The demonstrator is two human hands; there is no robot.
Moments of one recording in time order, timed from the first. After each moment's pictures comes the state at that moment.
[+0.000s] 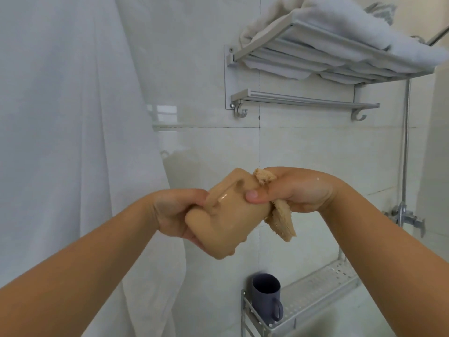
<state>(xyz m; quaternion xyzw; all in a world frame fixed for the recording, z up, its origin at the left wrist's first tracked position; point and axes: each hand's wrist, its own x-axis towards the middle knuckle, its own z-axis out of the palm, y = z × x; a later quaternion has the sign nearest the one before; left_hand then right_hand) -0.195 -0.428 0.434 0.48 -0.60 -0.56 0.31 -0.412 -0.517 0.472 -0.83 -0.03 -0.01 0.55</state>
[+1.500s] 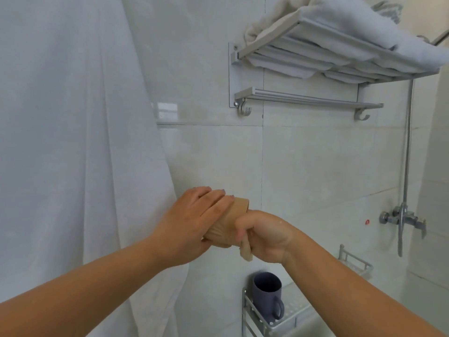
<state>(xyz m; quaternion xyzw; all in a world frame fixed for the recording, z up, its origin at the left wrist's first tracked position) -0.185 -0.438 0.370 0.47 -0.75 0.42 0.22 -0.364 -0.497 0.394 -0.71 0.20 -0.17 0.65</state>
